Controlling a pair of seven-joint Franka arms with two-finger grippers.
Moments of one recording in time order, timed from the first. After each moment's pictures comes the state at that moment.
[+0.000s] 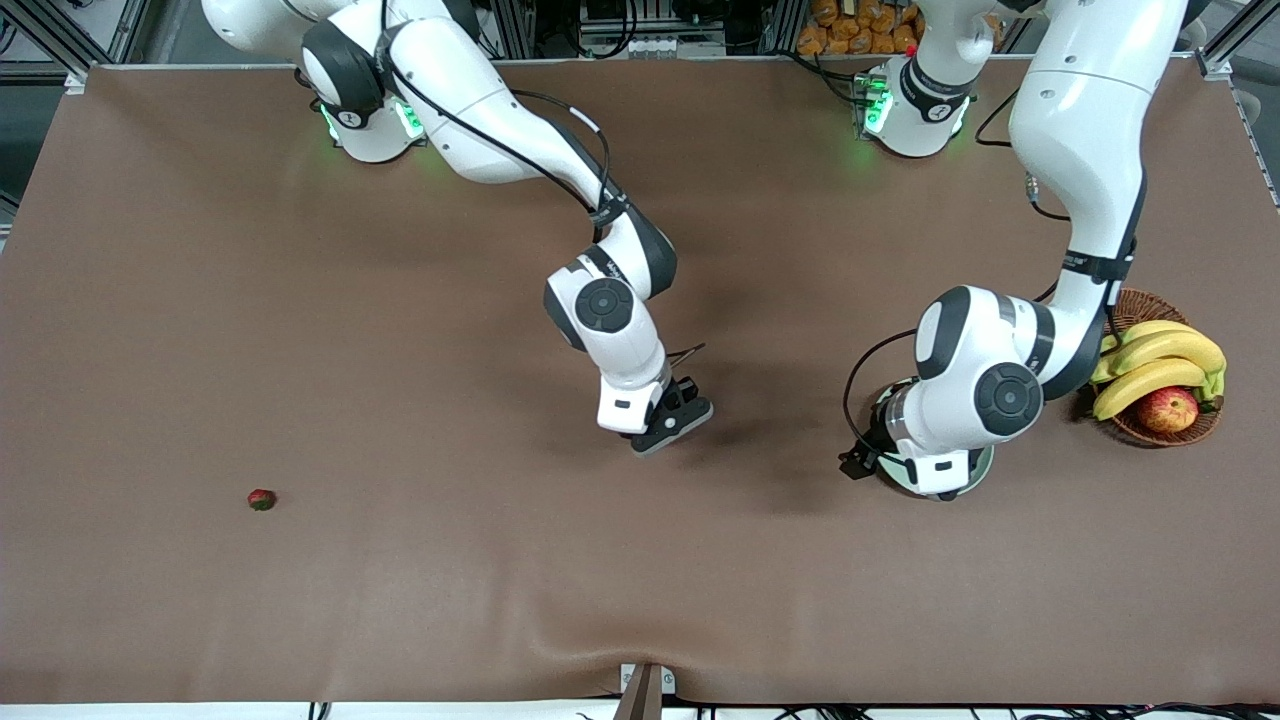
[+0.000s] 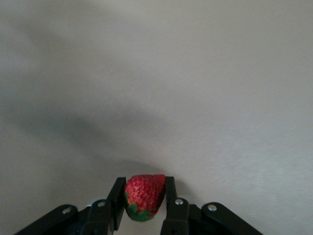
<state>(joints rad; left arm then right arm) -0.14 0.64 -0.18 -1.60 -0.04 2.14 -1.19 0.86 1.03 -0.17 -1.17 0.27 2.47 0.07</state>
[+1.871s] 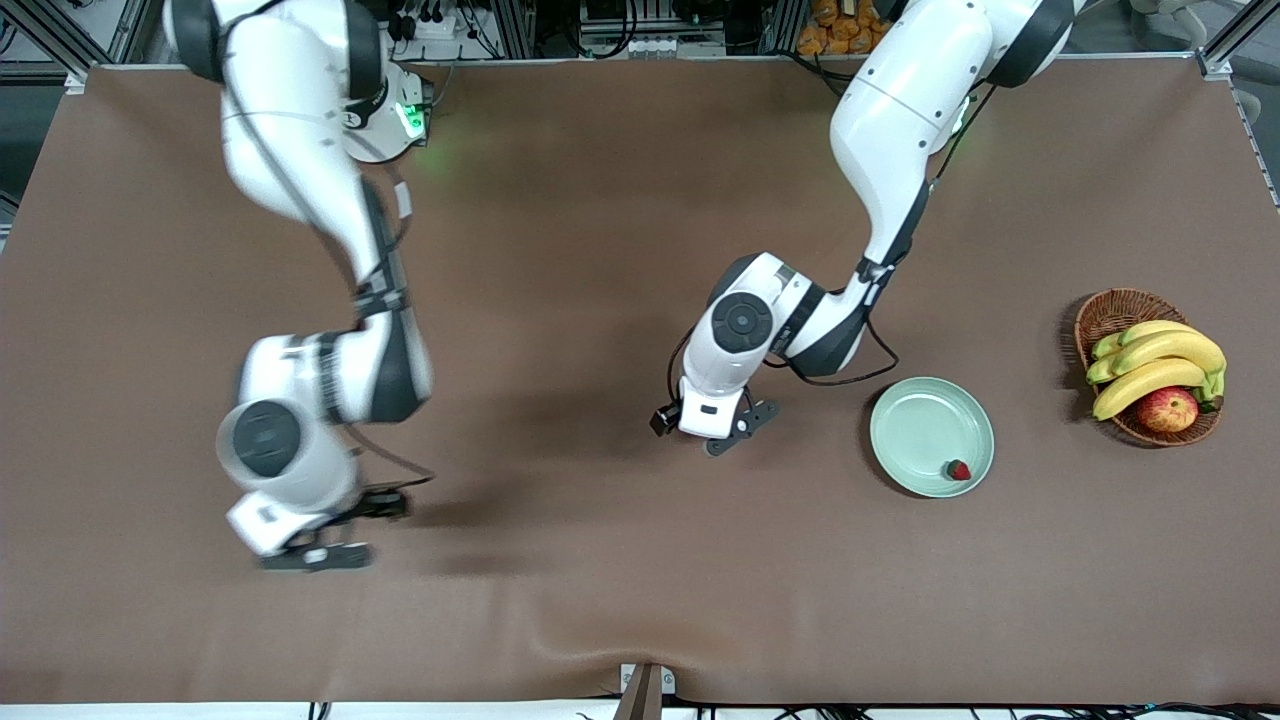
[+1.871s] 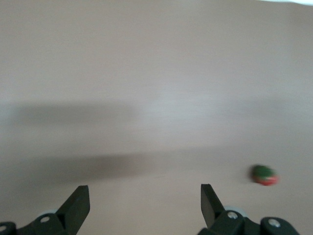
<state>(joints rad) -0.55 0.82 -0.14 -1.48 0.05 2.40 -1.25 0.52 0.89 -0.57 -1.19 0.27 2.04 0.07</state>
